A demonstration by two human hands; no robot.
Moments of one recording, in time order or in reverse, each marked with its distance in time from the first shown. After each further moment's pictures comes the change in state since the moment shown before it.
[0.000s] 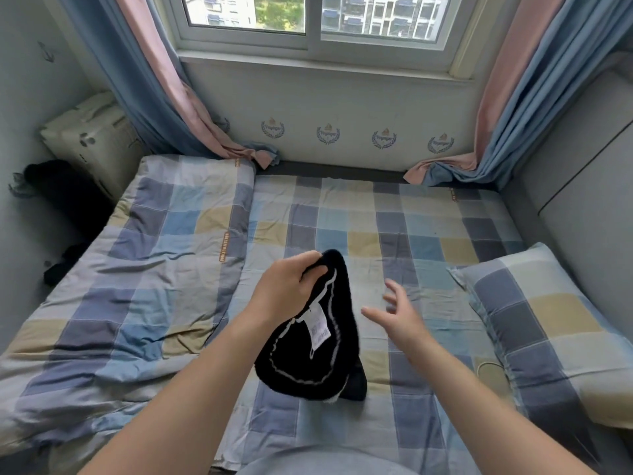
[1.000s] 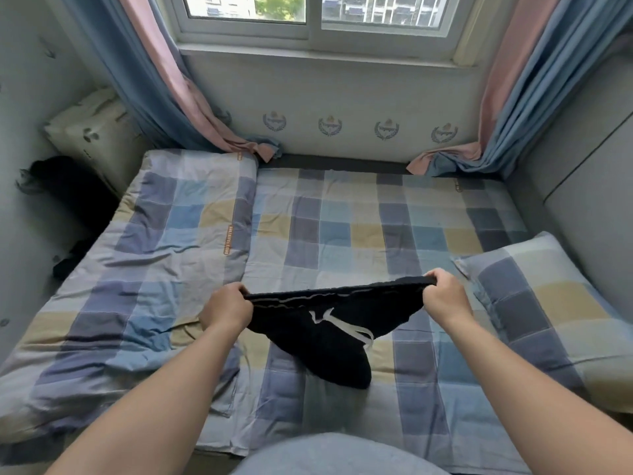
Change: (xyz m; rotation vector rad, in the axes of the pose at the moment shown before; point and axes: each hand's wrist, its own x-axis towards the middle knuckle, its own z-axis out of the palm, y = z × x) left_hand -0.036 -0.125 0.005 0.390 0.060 -0.788; right_hand 0.036 0.017 -0.056 -0.417 0.369 -0.063
